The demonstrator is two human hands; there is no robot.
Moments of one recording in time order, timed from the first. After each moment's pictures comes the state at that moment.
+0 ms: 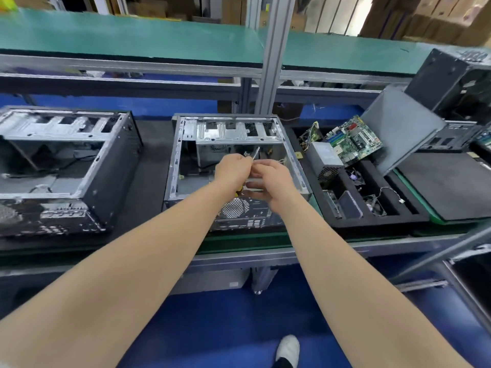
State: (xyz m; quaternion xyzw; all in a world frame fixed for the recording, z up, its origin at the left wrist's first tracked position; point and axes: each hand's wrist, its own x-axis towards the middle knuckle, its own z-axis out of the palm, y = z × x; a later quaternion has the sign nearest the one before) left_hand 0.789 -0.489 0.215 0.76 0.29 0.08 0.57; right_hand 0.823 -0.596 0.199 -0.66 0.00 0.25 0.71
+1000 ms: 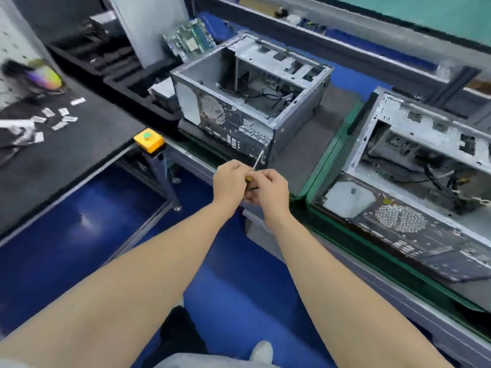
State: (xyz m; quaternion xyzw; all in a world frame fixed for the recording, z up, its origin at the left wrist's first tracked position) left_hand 0.498 -0.330 0.109 0.57 0.54 0.33 0.53; right_hand 0.586 -0.383 0.090 -0.67 -0.19 0.42 0.58
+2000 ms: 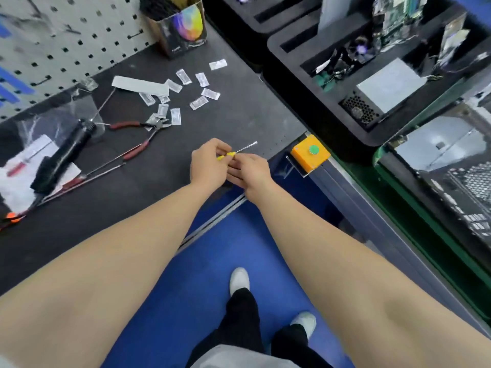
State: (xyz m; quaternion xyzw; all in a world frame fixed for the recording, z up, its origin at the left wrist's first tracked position) left_hand 0.084 0.044 -0.022 0.58 0.69 0.25 0.35; right_hand 0.198 0.024 -0.017 -0.62 -0.11 0.66 0.41
